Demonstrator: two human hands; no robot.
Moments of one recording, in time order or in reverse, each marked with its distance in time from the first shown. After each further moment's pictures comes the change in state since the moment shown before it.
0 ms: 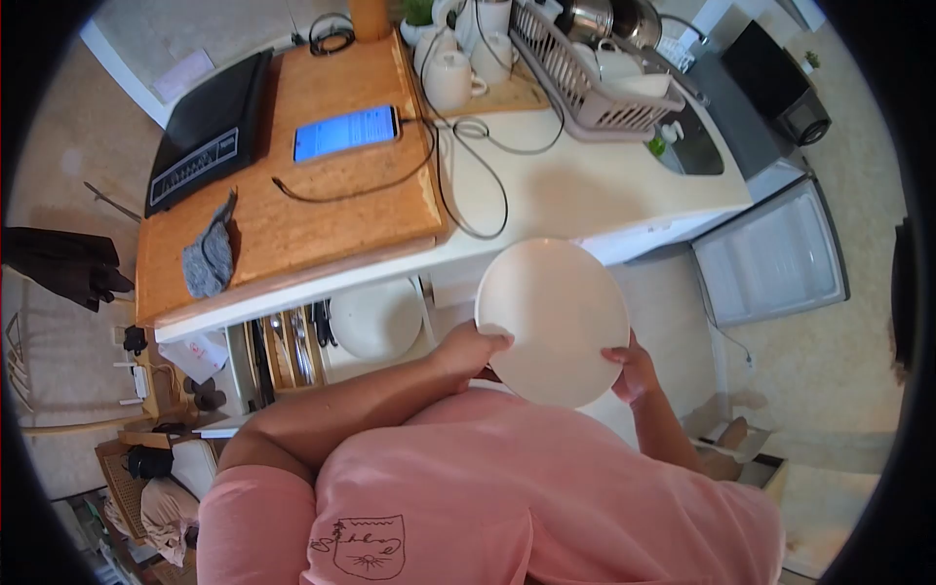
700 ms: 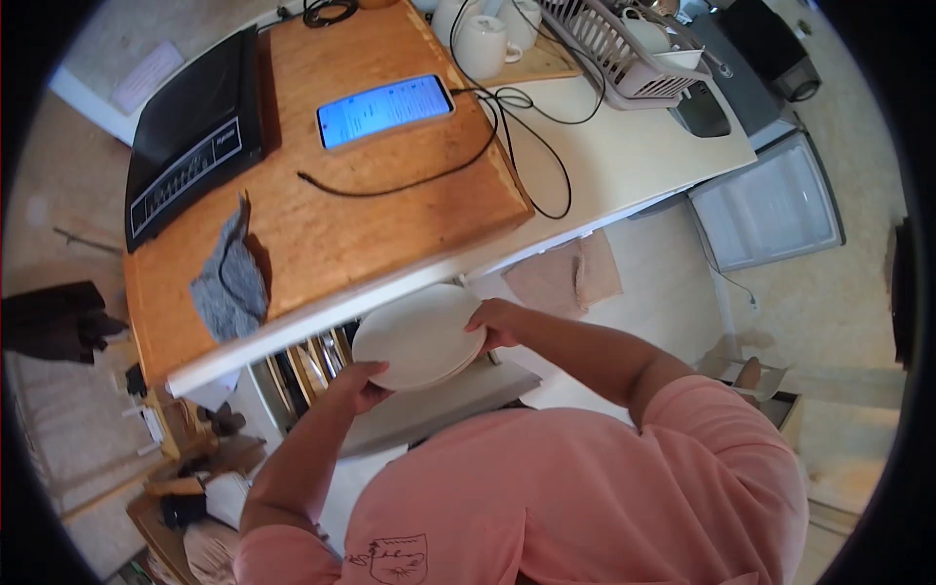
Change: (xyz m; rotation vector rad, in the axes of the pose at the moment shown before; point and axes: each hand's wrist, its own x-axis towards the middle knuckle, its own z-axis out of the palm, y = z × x) left_hand -0.038 -0.101 -0.326 -0.499 0.374 -0.311; right_hand 0.174 0.193 0.227 -0.265 -0.150 0.682
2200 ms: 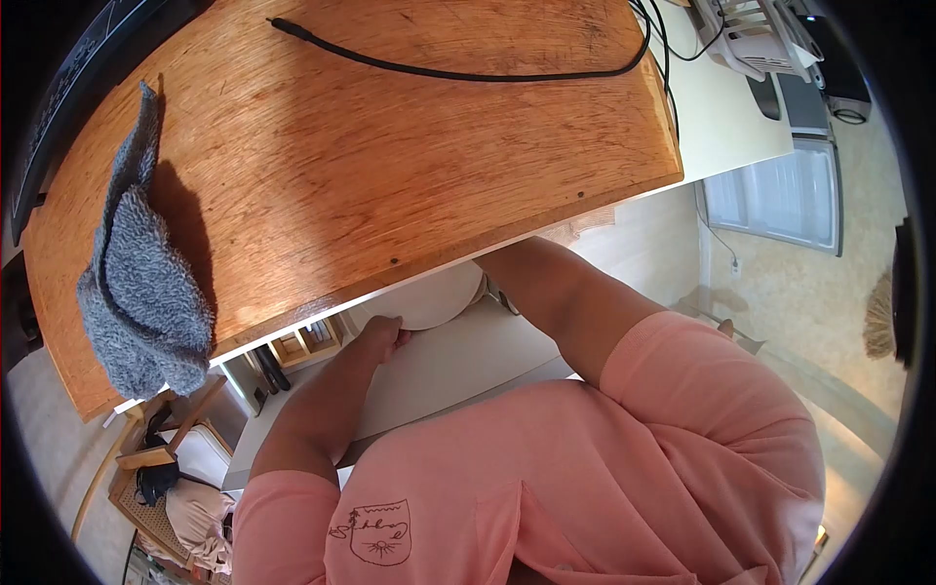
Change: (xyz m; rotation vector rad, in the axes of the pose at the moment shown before) left_hand 0.204 -0.089 -0.068 0.338 0.191 -0.210; right_hand 0.190 -0.001 0.019 -1.945 0.447 -0.228
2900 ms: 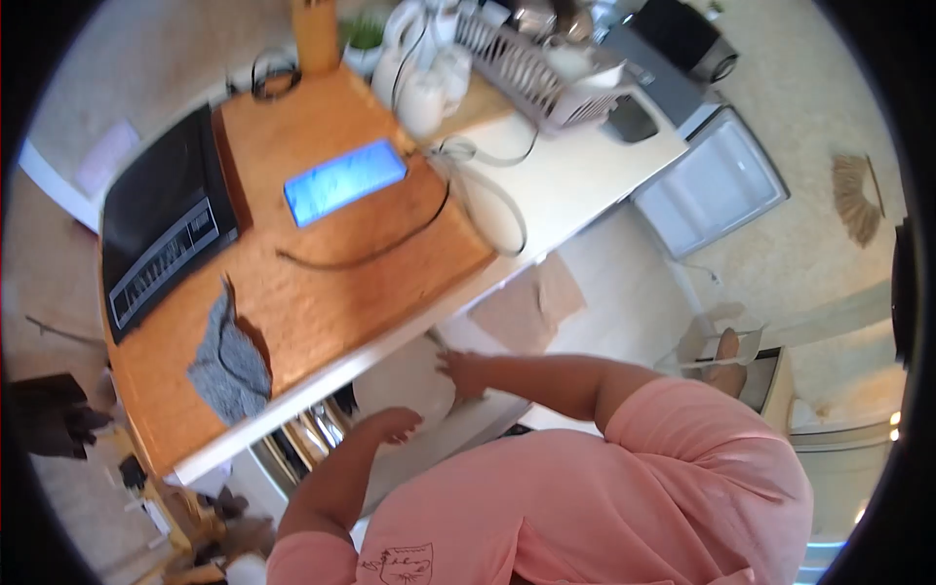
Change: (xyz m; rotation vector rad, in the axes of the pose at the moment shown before) left_hand -0.127 0.075 0.052 1.058 -0.264 0.209; right_hand -0.147 0.049 -0.015 0.039 -0.144 -0.311
